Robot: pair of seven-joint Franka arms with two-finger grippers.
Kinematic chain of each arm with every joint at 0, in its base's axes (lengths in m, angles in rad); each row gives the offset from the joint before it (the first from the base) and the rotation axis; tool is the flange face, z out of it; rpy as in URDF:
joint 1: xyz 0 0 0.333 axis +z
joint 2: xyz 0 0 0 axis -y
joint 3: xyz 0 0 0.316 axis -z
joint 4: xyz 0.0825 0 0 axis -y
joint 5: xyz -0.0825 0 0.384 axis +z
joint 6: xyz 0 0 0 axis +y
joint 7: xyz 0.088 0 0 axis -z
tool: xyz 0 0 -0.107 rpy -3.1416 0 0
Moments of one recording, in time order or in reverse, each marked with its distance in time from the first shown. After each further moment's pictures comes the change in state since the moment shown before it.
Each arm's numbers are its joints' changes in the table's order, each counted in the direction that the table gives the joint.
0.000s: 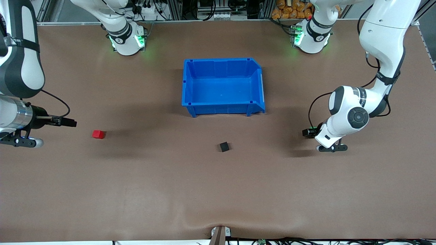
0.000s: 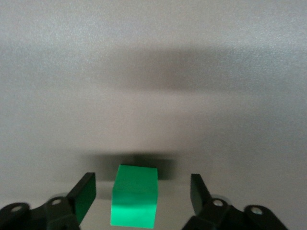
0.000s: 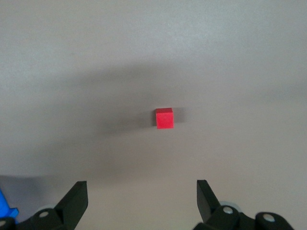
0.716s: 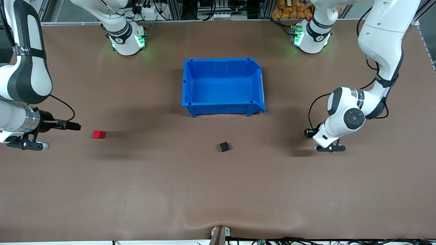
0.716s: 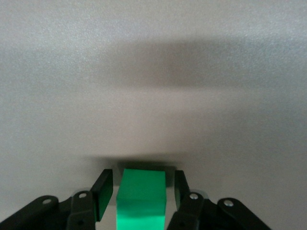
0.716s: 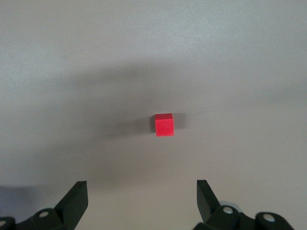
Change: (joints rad) left arm 0.000 -0.020 0.000 0.000 0.059 -0.003 0.003; right arm -0.002 -0.023 0.000 -0.040 0.000 -0.066 0.000
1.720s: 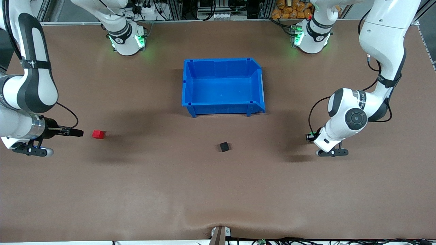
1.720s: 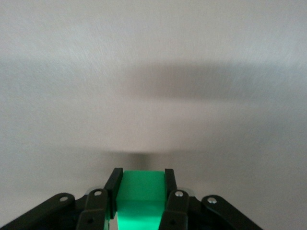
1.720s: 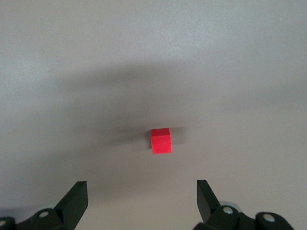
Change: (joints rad) left arm 0.000 0.006 0.027 0.094 0.006 0.025 -0.109; right arm -0.013 -0.066 0.000 -0.005 0.000 -0.086 0.008
